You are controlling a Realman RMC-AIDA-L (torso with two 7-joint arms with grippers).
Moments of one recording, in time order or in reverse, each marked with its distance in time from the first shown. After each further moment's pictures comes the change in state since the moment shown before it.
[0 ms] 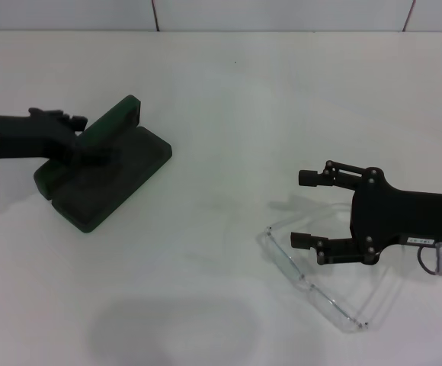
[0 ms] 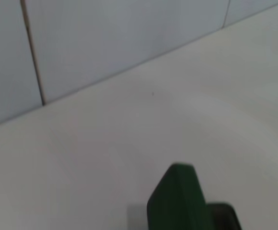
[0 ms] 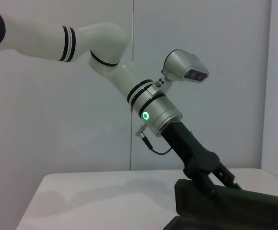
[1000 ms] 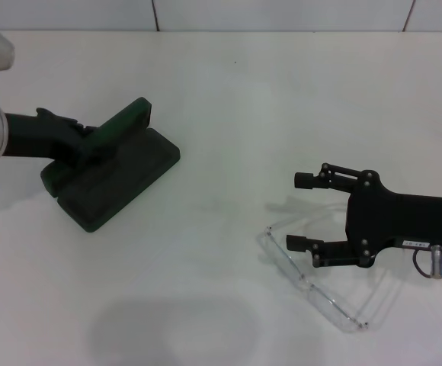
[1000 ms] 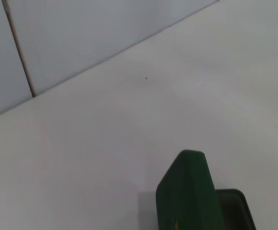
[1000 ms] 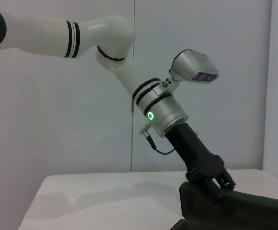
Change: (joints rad) left arm -0.017 -0.001 0.069 0.039 0.071 -0.003 -0.057; right arm -0.004 0.012 0.000 0.000 -0.001 0.004 -0.005
